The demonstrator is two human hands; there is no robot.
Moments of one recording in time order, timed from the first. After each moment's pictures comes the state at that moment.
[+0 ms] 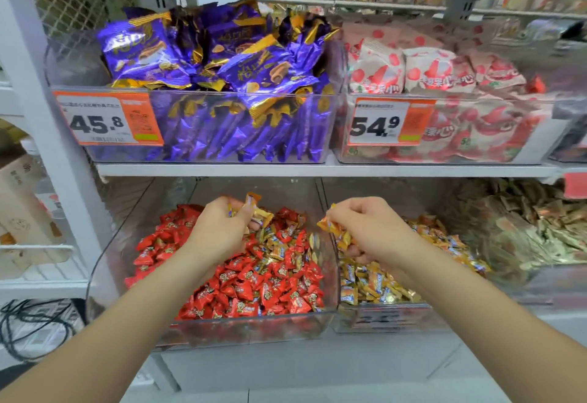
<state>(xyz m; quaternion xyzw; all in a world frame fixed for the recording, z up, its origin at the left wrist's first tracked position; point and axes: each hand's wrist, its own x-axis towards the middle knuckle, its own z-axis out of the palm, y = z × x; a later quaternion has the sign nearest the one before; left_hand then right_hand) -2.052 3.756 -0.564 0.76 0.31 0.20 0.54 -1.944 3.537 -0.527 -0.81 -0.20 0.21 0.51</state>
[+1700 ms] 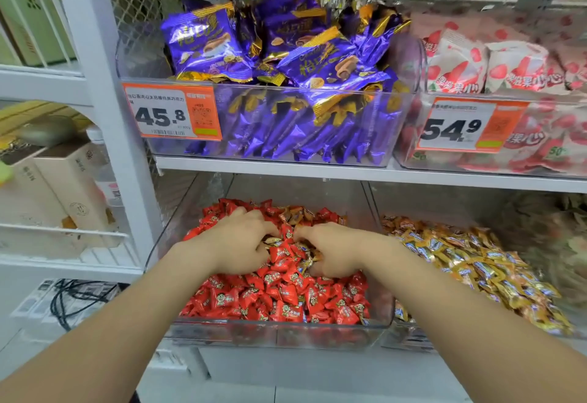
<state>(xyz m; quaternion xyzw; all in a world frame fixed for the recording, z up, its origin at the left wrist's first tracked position) -2.072 3.827 -0.582 0.99 0.11 -0.07 0.07 -1.924 3.659 -0.583 -0.82 -0.54 0.19 -0.05</state>
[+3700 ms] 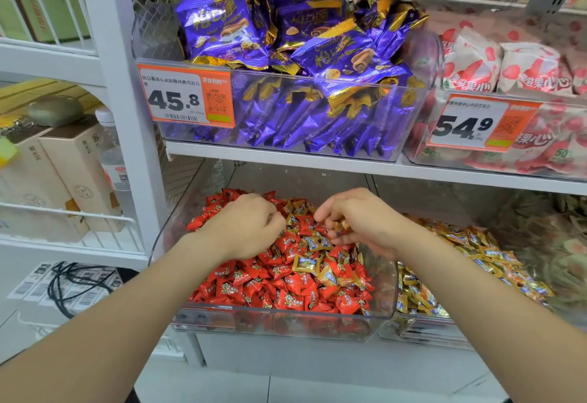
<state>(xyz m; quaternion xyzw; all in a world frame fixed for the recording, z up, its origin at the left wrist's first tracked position) -2.075 3.818 -0.579 0.97 0.13 0.10 0.18 -1.938 3.631 -0.548 -0.76 -0.28 0.33 0.48</state>
